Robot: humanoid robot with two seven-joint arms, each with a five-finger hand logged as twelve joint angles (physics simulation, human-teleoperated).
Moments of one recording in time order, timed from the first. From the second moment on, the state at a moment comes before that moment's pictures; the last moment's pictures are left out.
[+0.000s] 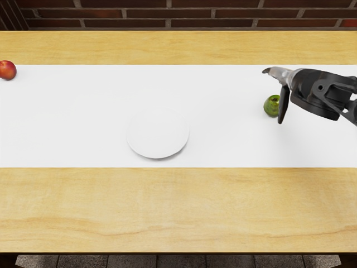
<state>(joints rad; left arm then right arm) -0.02 0.00 0.35 -0.19 0.15 0.03 0.15 1.17 -0.49 0.22 1.07 -1.11 0.11 -0.61</state>
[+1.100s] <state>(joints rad) -0.02 0.00 0.35 -0.19 0.15 0.03 0.15 1.14 -0.38 0.06 0.92 -1.15 -0.12 -0.61</state>
